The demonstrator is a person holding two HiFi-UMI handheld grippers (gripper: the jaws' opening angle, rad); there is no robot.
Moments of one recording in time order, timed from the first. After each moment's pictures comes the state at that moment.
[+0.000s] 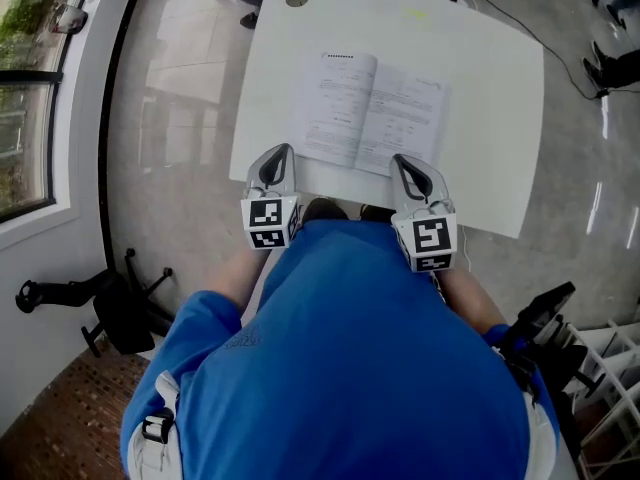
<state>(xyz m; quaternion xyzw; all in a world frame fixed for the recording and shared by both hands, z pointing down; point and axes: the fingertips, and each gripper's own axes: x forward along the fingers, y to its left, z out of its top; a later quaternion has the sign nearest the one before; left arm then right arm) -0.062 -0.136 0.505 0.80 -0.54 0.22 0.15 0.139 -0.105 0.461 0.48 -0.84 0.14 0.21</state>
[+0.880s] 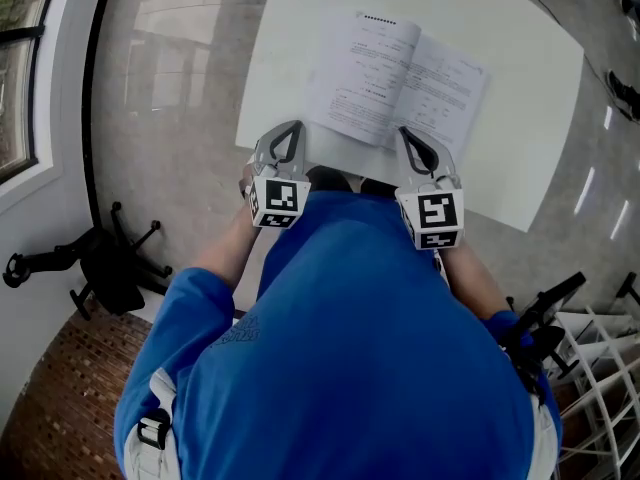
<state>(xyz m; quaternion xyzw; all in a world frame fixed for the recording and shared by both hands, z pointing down) -0.093 -0.123 0.569 0.82 -0.46 0.34 0.08 0.082 -0.128 0.510 0.44 -0.84 0.18 0.27</state>
